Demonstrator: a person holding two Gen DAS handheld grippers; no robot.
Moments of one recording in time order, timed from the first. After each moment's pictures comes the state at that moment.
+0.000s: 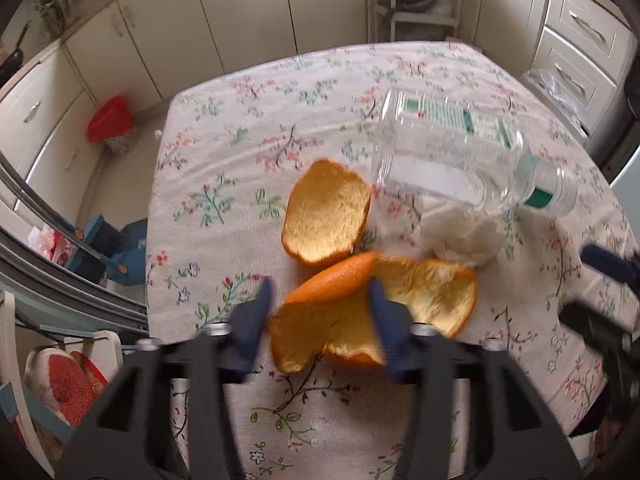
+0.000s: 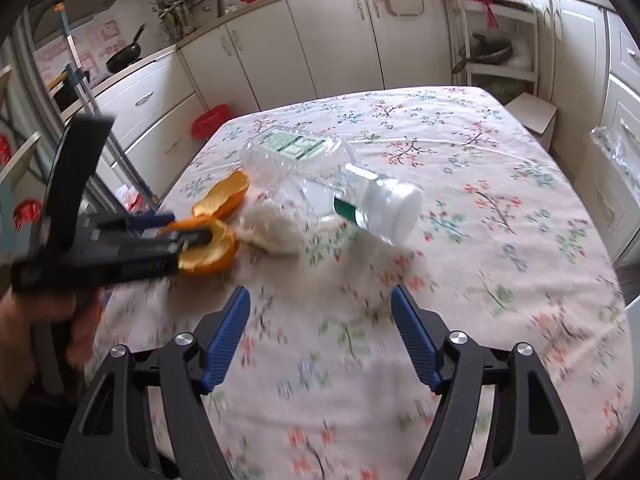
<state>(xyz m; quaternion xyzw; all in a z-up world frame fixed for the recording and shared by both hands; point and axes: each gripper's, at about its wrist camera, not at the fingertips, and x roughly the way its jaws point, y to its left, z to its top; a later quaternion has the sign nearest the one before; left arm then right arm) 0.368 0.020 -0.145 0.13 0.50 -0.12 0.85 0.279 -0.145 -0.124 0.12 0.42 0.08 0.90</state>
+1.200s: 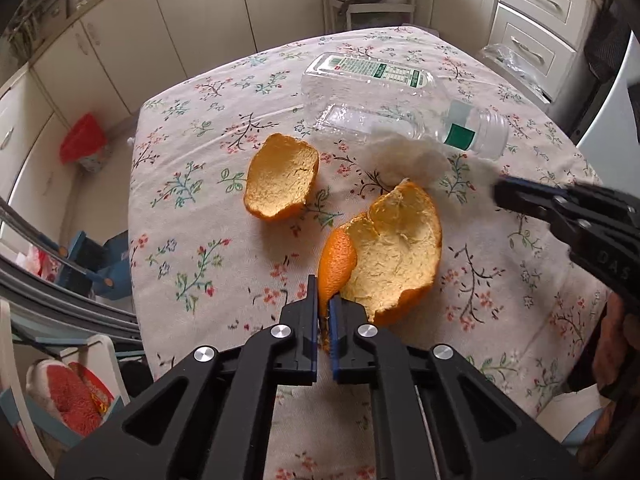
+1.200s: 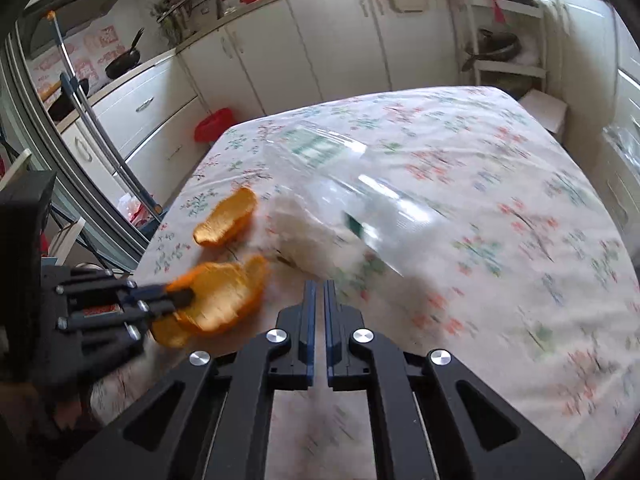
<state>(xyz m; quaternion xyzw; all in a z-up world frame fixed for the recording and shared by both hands) 0.332 0.020 -0.138 0.15 0.49 -0.19 0.83 0.282 -0.146 -0.127 0.13 0.42 0.09 0.89</state>
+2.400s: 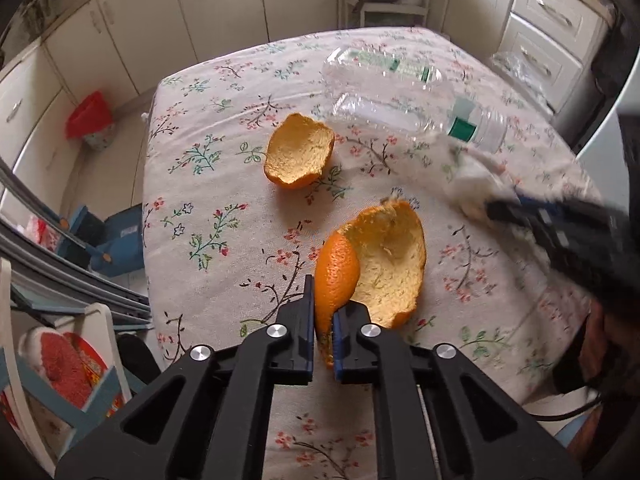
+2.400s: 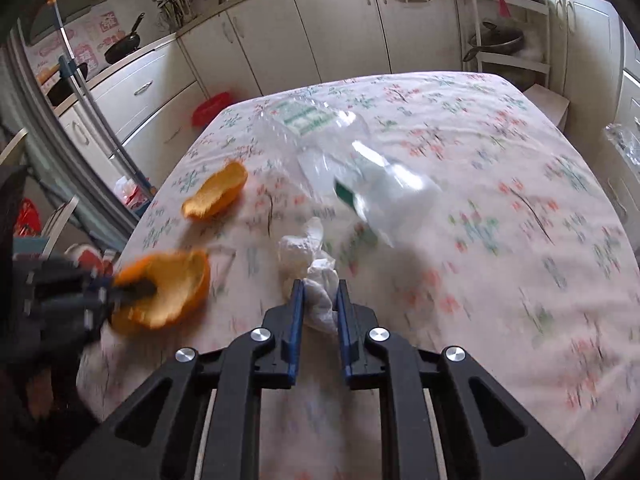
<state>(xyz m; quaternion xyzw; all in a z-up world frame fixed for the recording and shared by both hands) 0.317 0.039 -0.131 0.11 0.51 -0.17 0.84 0.273 -0.143 -0.138 0.11 0.44 0.10 0.89</state>
